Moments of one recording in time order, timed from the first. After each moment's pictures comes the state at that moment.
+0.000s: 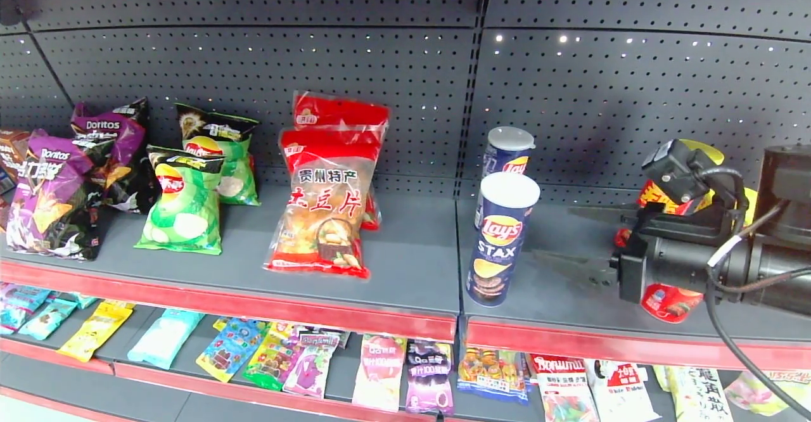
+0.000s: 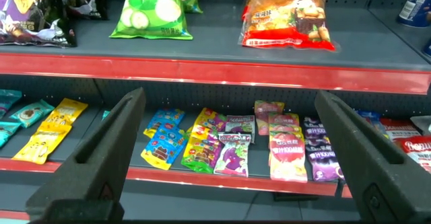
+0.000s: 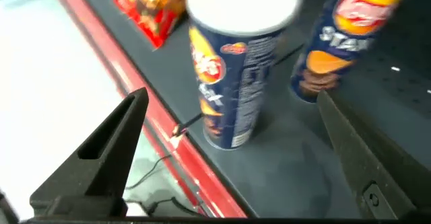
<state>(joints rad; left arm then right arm) 0.00 0.00 0.00 0.00 -0.04 0.01 0.35 1.46 -0.62 -0.53 0.41 -0.20</state>
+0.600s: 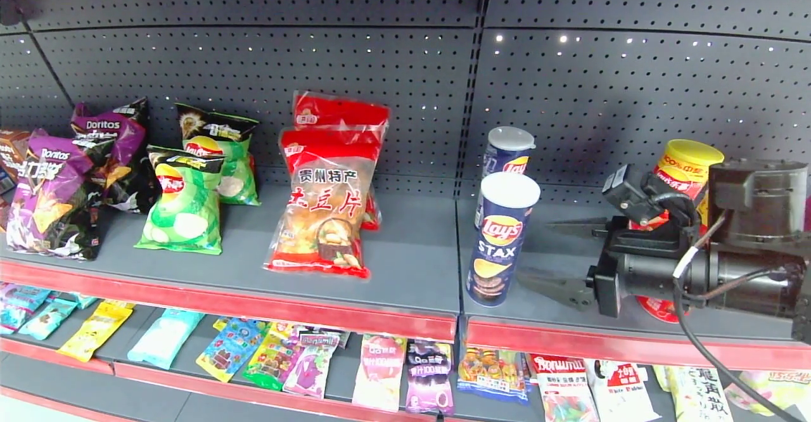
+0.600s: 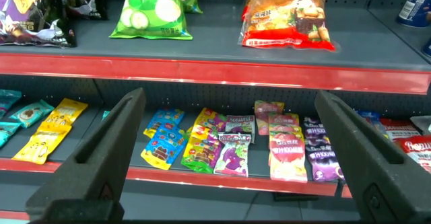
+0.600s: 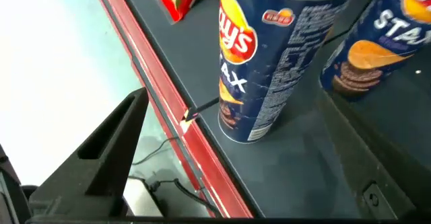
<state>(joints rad) 0.00 0.00 0.00 0.00 -0.04 0.01 0.35 1.56 -0.63 -0.53 0.48 -0.30</state>
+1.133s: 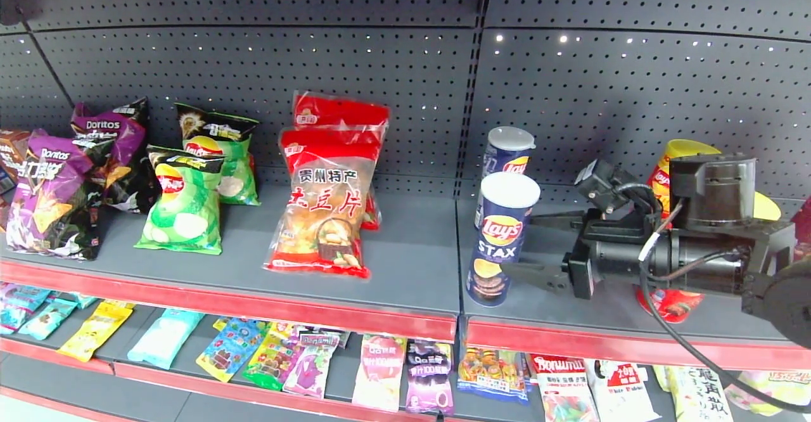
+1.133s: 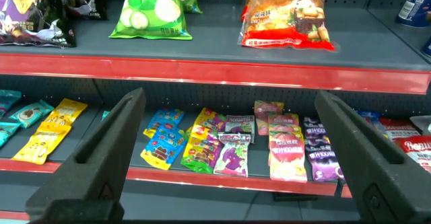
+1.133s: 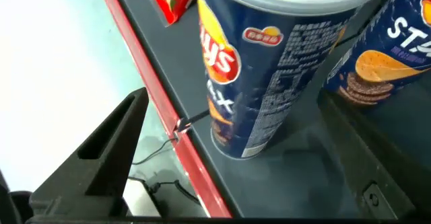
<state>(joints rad) 0.00 0.00 0.00 0.00 -0.04 0.01 0.34 1.67 -0.71 -0.55 0.51 -0.30</state>
